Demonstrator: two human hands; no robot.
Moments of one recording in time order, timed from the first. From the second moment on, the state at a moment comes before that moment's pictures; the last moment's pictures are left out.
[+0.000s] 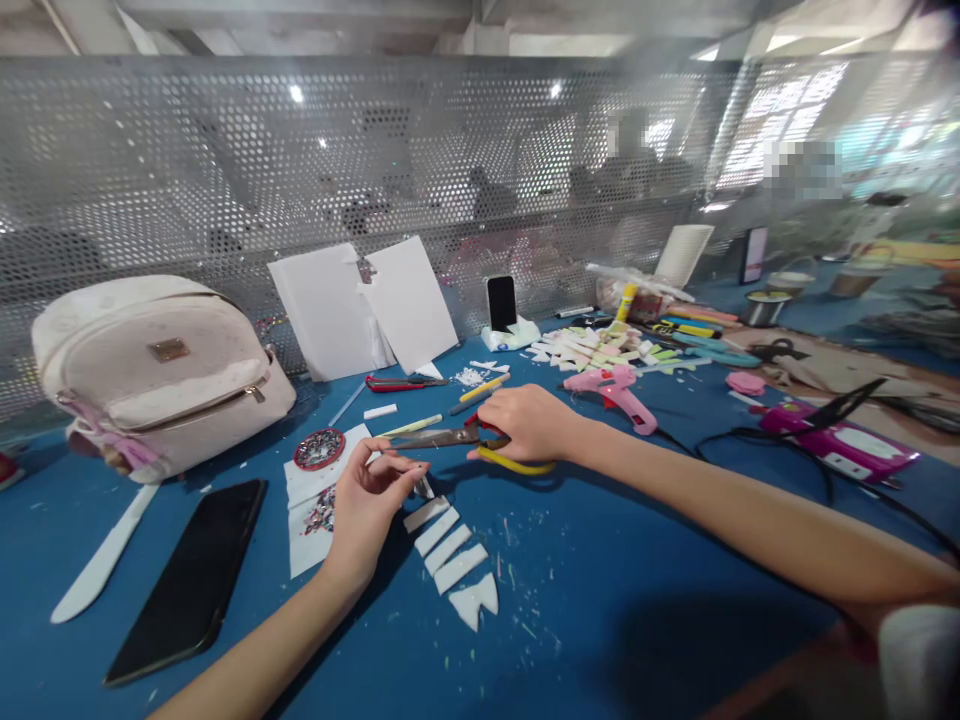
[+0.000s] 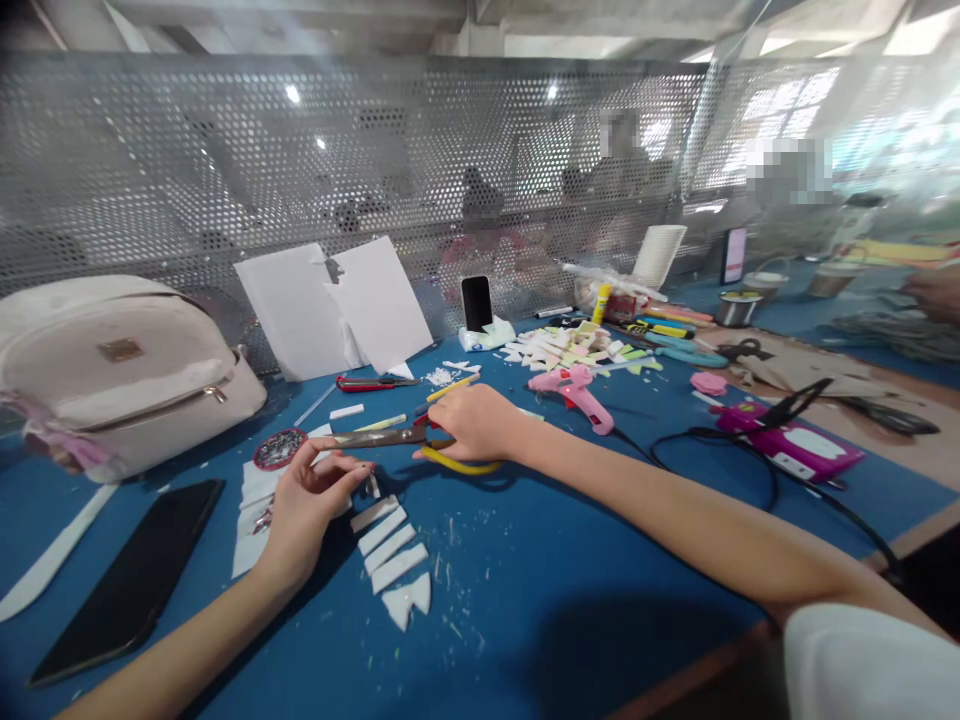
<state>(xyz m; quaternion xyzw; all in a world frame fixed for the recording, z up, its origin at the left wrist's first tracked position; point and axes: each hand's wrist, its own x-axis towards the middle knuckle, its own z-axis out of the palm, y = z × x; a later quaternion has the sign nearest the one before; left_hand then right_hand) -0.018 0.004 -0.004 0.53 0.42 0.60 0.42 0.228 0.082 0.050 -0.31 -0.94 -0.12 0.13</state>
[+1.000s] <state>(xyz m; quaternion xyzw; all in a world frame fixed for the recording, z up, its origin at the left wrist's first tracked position) -0.041 0.004 0.040 0.86 0.35 0.35 -0.12 0.225 0.073 0.056 -0.28 -0.94 -0.17 0.09</state>
